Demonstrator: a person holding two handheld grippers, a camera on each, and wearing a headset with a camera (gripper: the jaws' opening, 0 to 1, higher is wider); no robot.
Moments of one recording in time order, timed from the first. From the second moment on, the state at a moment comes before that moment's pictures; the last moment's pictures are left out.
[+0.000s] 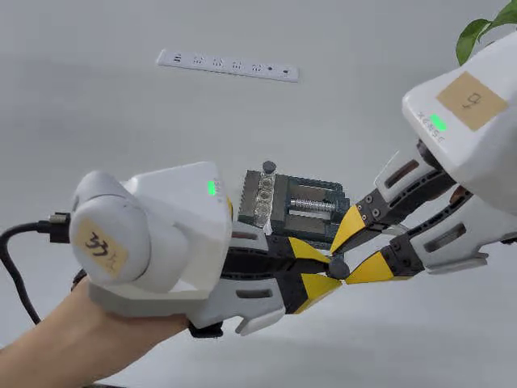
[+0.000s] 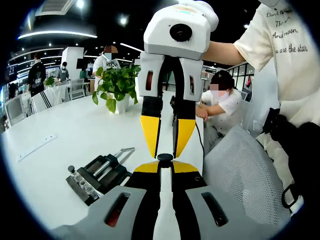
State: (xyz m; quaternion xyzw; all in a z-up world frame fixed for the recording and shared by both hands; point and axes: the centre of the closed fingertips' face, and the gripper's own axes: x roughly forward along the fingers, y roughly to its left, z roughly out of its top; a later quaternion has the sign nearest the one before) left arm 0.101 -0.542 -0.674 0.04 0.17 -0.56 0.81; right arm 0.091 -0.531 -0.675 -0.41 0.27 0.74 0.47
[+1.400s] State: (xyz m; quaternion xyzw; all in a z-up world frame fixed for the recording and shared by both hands) left arm 0.098 -0.544 -0.680 0.06 0.18 -0.56 0.80; right arm 0.090 -0.534 -0.685 -0.43 0.30 0.73 0.43
